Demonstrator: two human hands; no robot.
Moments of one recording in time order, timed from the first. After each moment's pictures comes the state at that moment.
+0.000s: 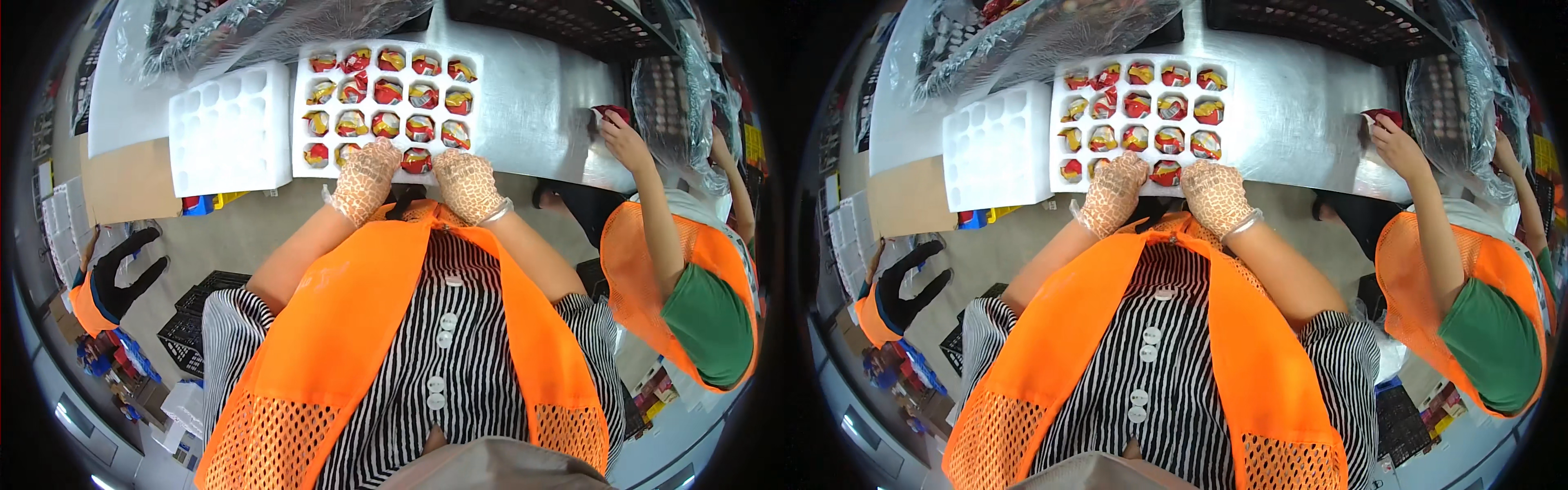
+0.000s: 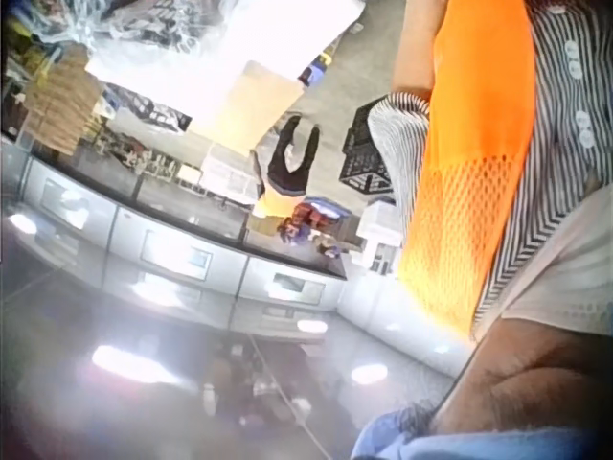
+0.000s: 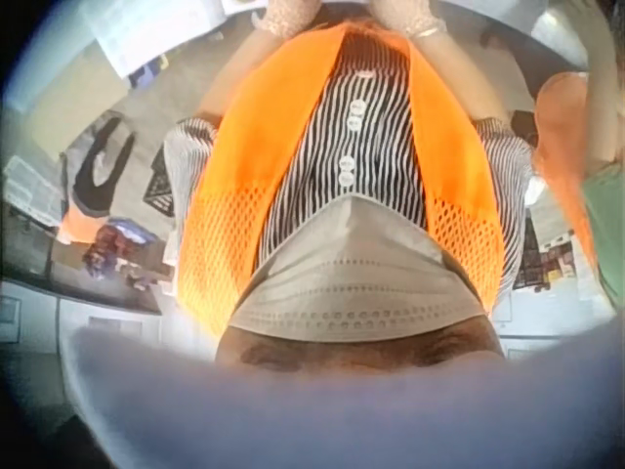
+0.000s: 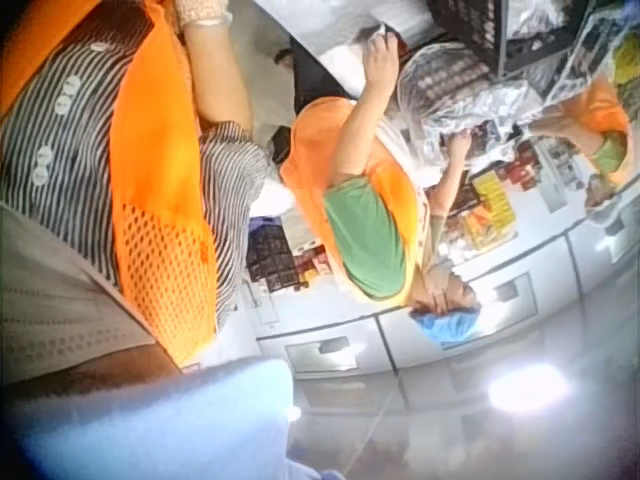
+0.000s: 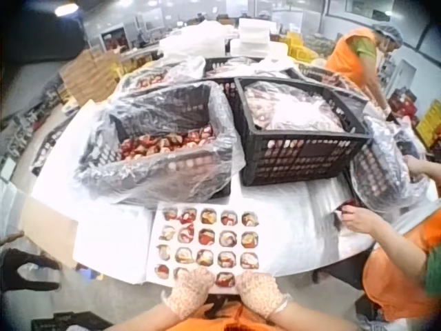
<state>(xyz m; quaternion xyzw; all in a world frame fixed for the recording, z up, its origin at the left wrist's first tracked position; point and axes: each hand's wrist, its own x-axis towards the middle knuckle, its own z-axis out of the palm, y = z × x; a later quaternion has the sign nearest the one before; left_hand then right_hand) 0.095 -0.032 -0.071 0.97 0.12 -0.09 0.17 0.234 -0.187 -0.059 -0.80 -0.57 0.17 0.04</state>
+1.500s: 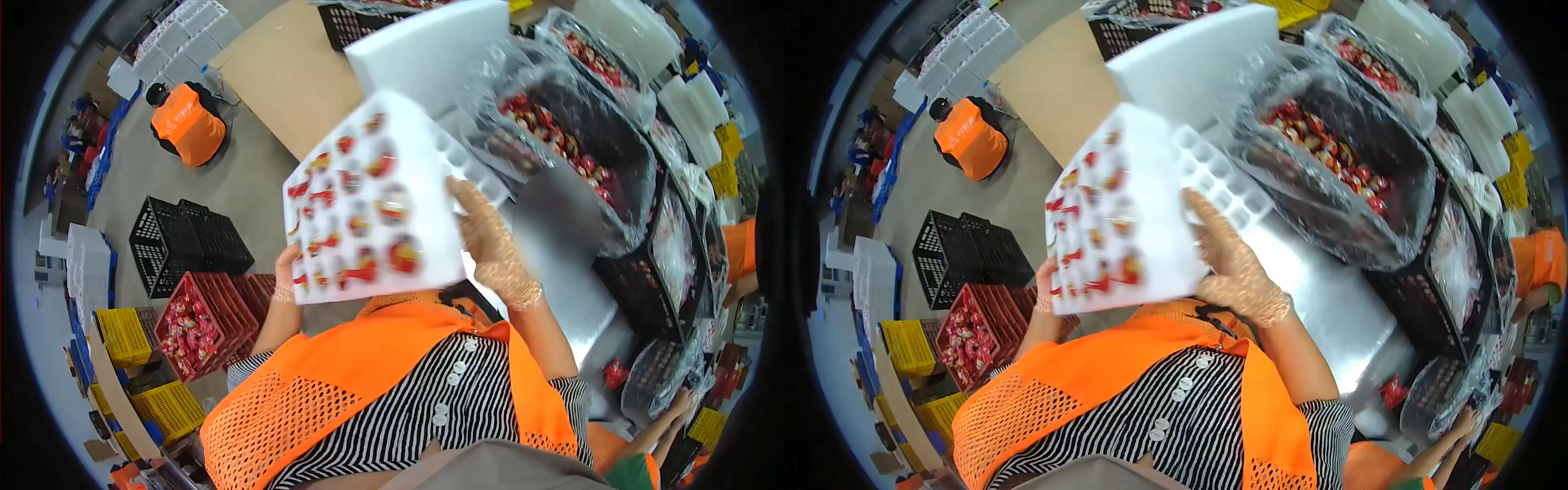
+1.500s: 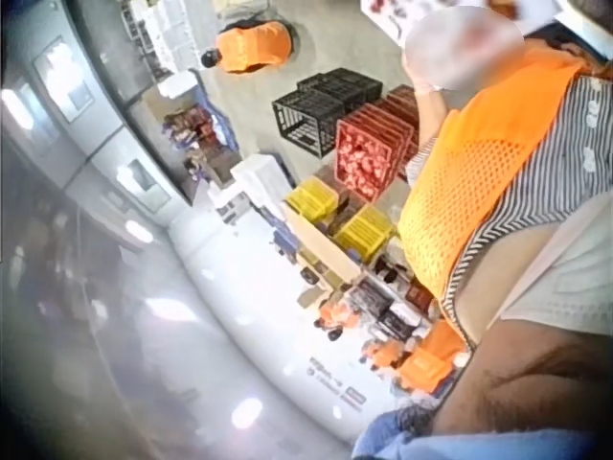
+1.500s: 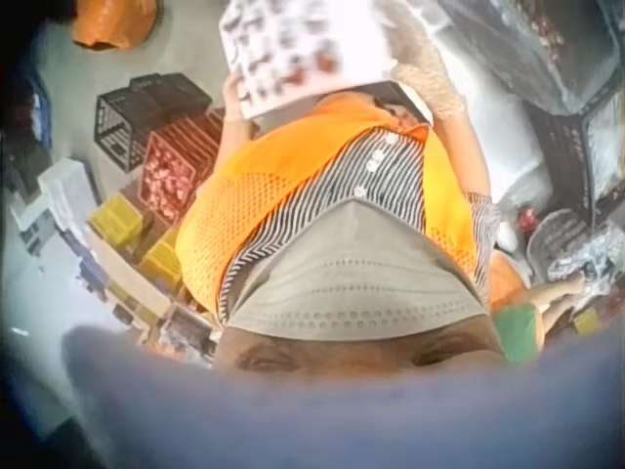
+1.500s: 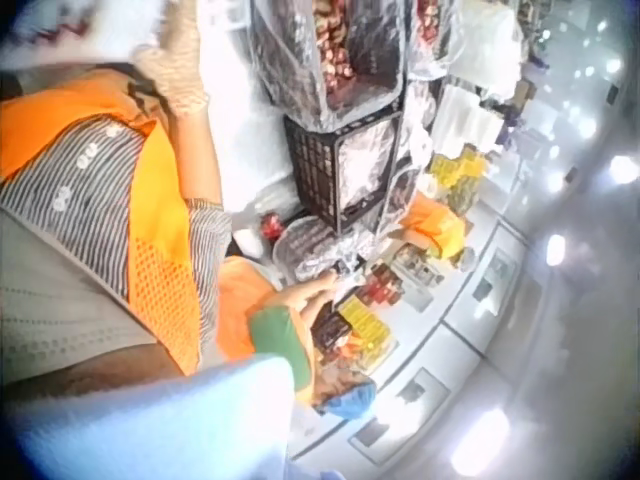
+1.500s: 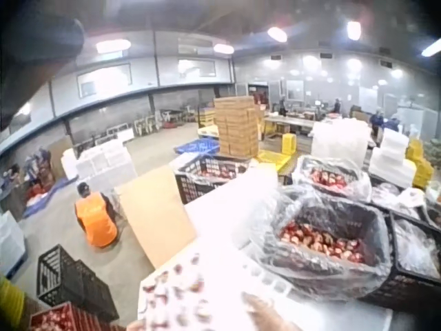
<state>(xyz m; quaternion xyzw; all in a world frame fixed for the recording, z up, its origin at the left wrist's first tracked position) -0.286 0.032 -0.031 0.08 0.24 0.53 0.81 0.078 0.039 0.115 -0.28 -0.48 0.67 0.48</state>
